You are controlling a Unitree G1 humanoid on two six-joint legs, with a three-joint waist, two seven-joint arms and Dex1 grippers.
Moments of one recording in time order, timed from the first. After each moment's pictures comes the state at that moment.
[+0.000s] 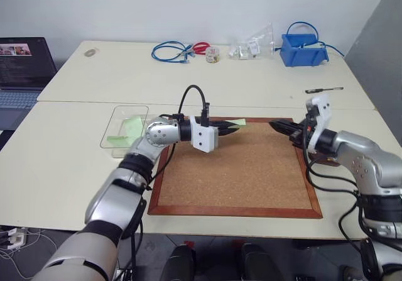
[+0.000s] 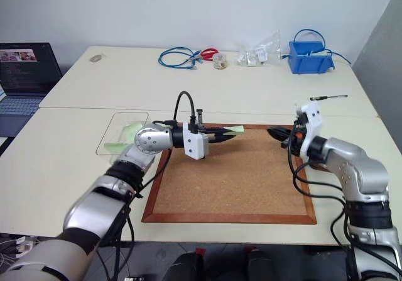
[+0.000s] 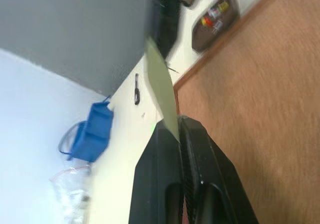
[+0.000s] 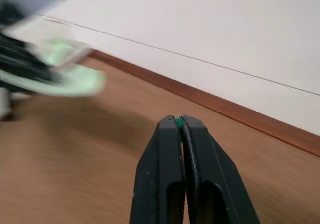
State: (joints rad) left arm -0.87 0.33 -0.31 0.76 0.00 -0.77 -0.95; right arm -0.41 -0.58 -0.15 -0.07 0.46 0.69 0.60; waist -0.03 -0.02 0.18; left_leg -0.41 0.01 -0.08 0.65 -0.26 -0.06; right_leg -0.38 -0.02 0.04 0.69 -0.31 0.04
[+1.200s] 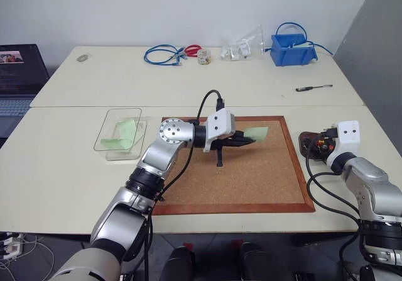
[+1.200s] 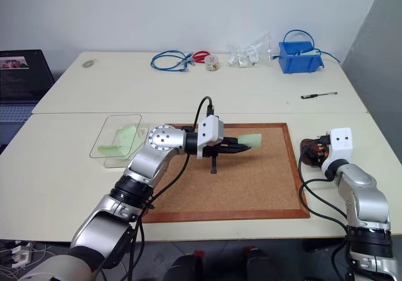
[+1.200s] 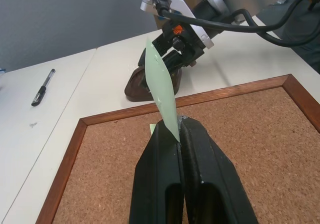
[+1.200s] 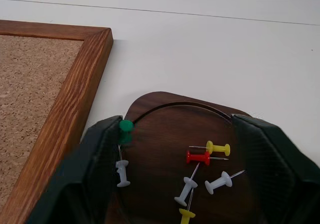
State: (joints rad) left arm -0.77 0.31 -0.32 0.30 -0.17 -0.01 -1.12; right arm -0.28 -0.51 -0.25 -0.02 0.27 0.62 0.31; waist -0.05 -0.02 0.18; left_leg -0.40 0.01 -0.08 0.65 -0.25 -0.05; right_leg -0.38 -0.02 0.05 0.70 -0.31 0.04
